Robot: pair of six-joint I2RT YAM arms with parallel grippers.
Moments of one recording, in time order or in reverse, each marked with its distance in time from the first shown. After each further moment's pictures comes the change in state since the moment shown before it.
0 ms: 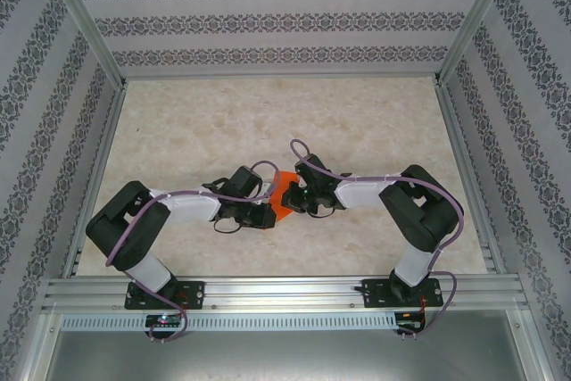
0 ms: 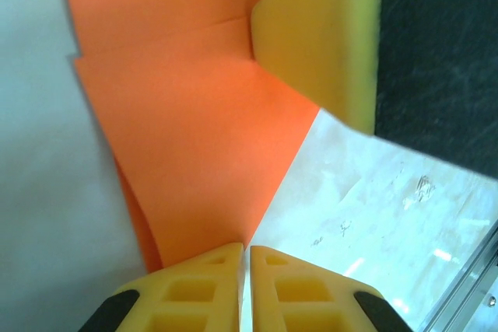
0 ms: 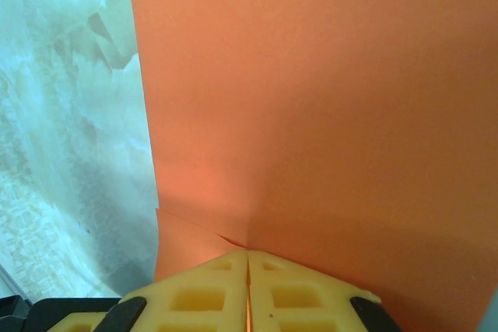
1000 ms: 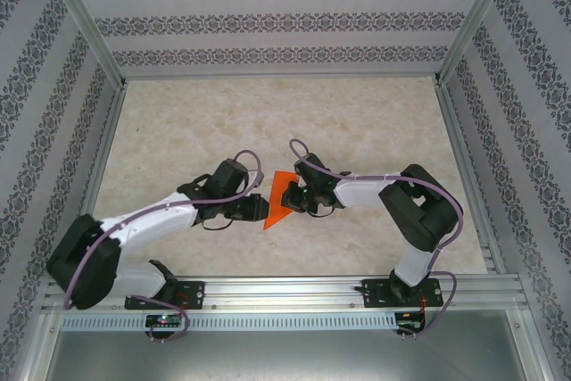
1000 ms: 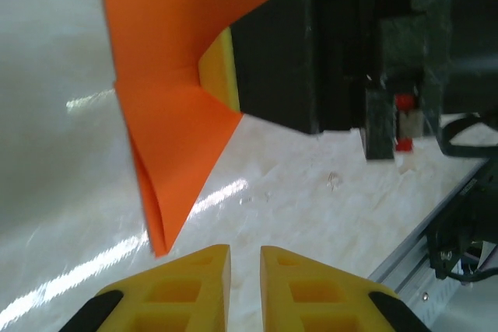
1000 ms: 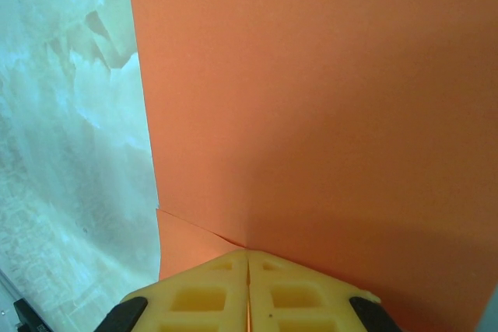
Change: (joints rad) left arm 0.011 -0.266 0.023 -0.149 -0.072 -0.065; right arm 0.000 0.005 0.016 -0.026 0.000 -0.010
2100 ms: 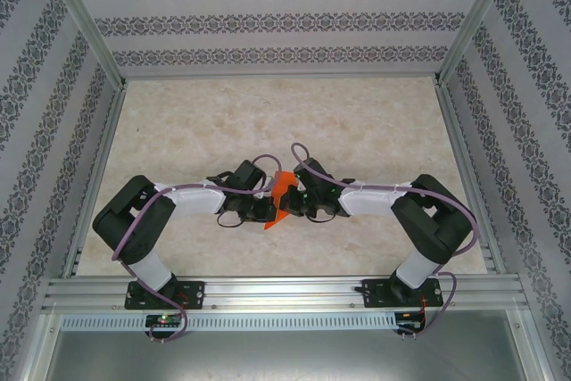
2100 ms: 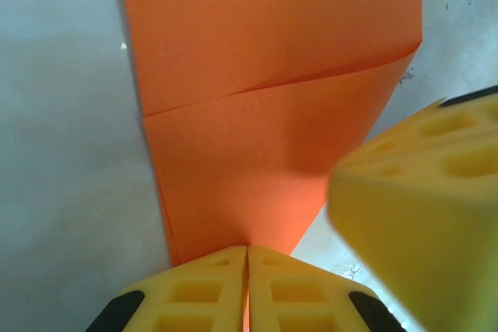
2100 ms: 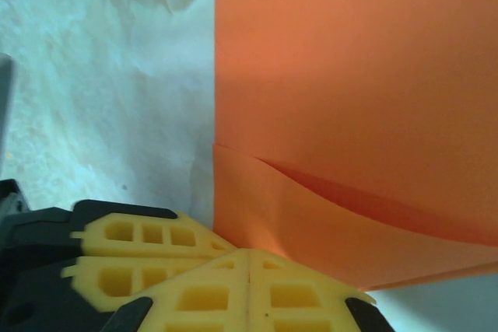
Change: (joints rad) left arm 0.002 0.324 0.065 0.092 0.023 0.031; right arm 0.071 -0.095 -0.063 0.046 0.017 0.057
